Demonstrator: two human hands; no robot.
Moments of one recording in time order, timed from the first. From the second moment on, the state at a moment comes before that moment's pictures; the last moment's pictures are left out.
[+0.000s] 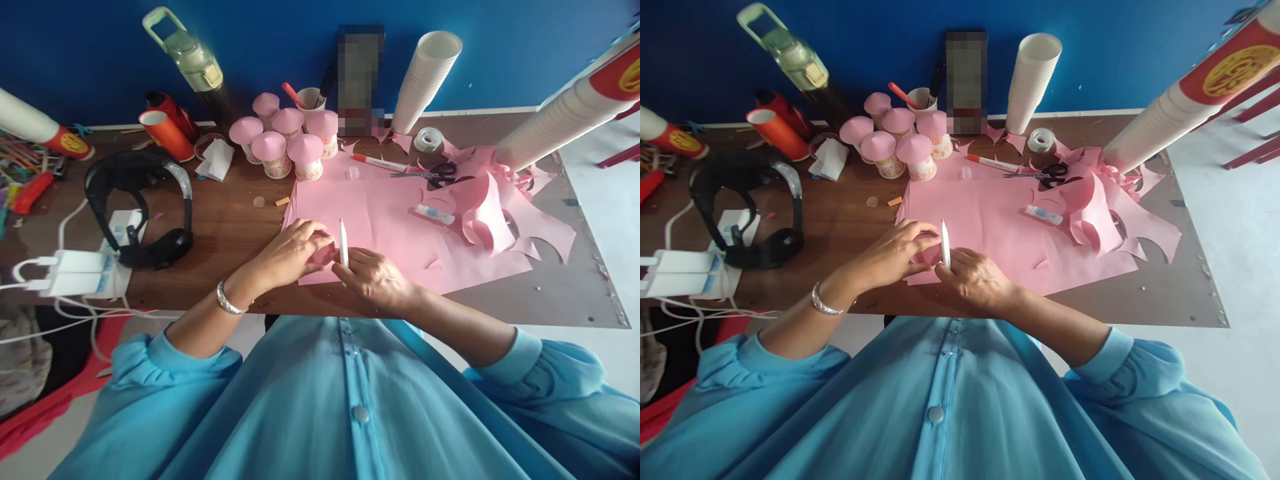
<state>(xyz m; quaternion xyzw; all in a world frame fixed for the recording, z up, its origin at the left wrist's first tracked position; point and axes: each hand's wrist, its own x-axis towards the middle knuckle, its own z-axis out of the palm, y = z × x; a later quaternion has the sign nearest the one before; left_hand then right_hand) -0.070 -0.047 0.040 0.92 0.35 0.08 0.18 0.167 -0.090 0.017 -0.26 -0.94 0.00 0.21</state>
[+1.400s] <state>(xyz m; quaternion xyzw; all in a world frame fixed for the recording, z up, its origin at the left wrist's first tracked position) -0.057 -0.025 0.055 0.93 0.34 -0.04 0.14 0.113 -0.130 0.013 -0.26 -0.93 -0.10 0.26</state>
